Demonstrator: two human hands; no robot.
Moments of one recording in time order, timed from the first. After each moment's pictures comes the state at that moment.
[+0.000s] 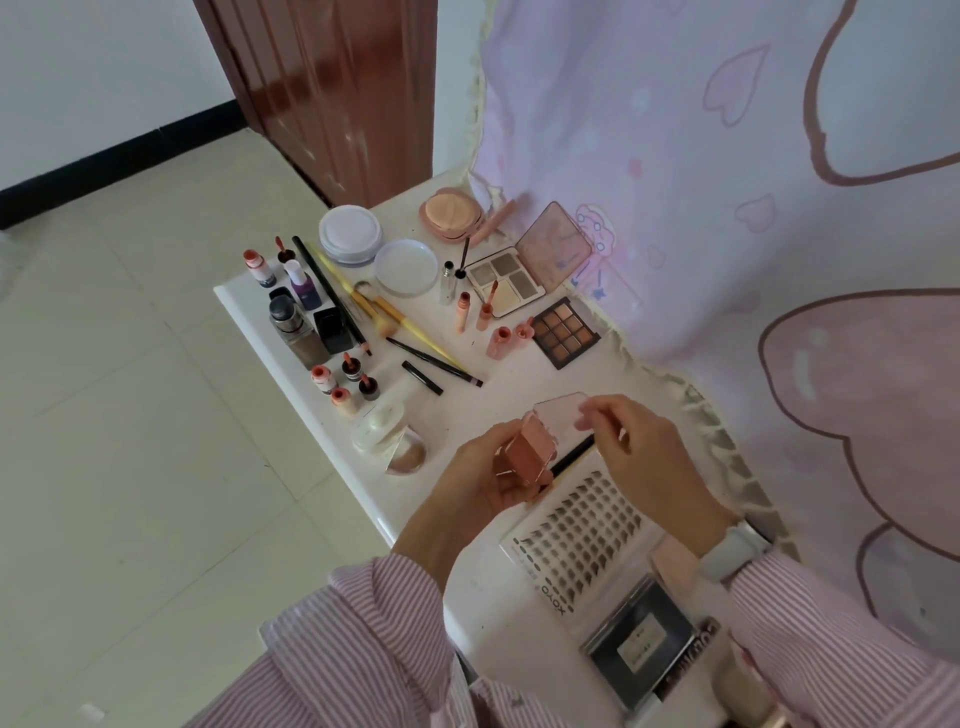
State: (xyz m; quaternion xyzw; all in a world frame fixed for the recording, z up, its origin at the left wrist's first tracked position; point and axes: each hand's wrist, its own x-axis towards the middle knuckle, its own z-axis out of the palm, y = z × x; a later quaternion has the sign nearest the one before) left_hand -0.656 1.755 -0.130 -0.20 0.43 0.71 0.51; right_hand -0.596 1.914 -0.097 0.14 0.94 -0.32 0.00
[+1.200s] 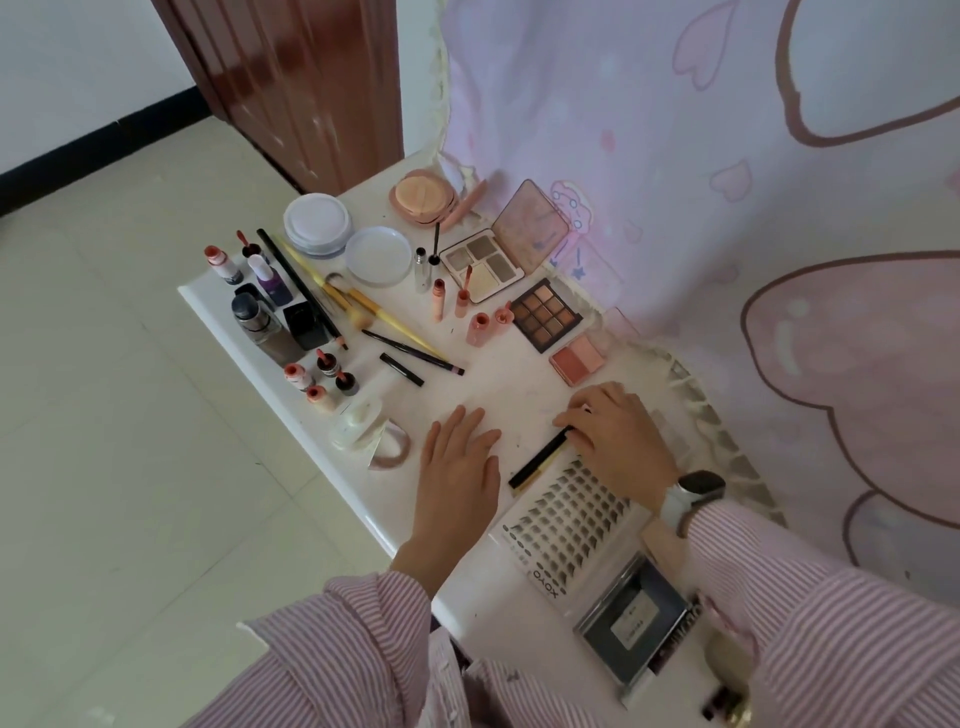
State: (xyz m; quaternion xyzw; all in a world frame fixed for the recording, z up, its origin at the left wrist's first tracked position) left_hand -0.629 1.744 -0.180 0.25 0.91 0.30 0.12; right_hand -0.595 1.939 -0.139 0.02 0.99 -0.09 0.11
